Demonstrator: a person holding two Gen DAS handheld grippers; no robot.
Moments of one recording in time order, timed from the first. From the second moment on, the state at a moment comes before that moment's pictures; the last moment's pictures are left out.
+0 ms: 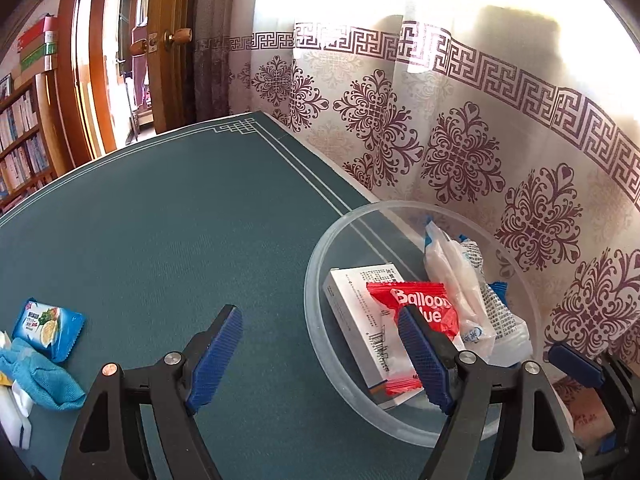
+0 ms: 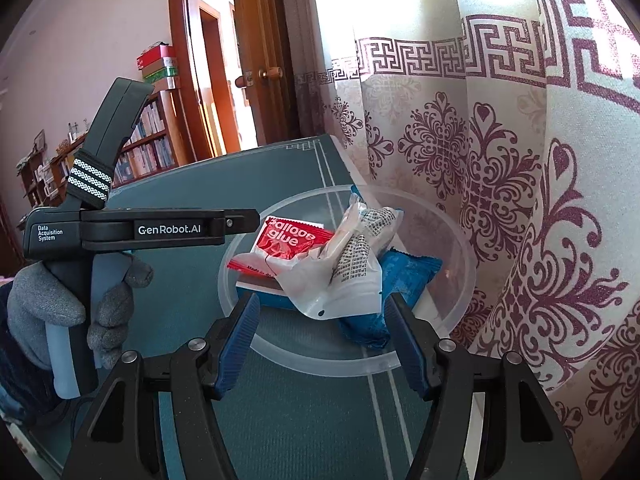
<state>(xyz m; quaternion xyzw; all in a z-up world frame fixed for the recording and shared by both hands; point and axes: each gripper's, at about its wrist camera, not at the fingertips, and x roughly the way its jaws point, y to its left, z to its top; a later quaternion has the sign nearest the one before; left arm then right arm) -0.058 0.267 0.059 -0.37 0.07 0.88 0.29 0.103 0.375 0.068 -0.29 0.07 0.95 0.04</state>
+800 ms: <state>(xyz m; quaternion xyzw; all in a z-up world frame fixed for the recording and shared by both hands) -0.043 0.283 0.040 -0.38 0.11 0.87 0.28 0.103 0.376 0.066 -0.29 0.08 0.95 0.04</state>
